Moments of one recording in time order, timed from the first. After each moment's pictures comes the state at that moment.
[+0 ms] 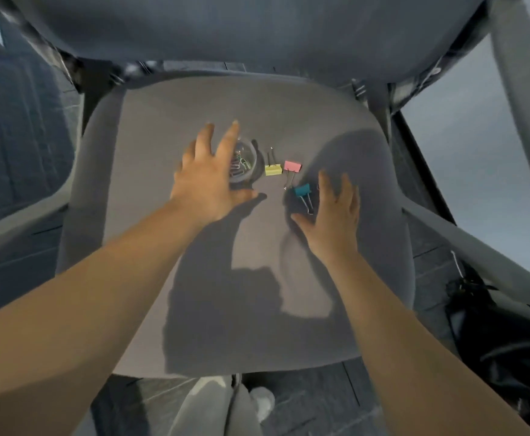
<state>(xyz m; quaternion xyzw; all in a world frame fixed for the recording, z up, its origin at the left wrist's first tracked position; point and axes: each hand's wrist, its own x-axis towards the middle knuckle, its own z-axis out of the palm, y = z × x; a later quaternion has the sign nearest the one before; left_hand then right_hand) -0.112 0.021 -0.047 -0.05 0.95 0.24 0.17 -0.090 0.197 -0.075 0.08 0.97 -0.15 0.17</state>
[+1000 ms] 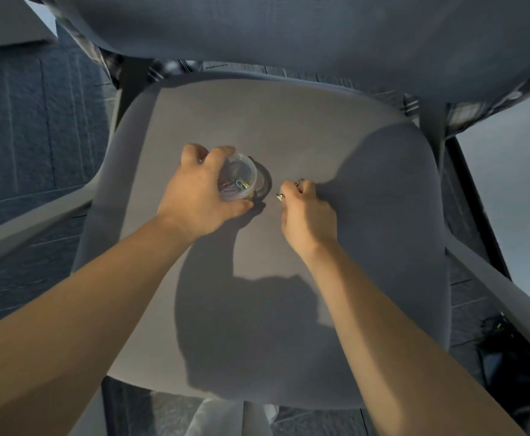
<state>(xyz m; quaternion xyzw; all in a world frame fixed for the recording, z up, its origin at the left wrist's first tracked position) -0.115 -0.008 -0.057 -0.14 0.93 0.31 0.12 -0.131 0.141 -0.104 -0.11 0.97 -0.12 0.16</state>
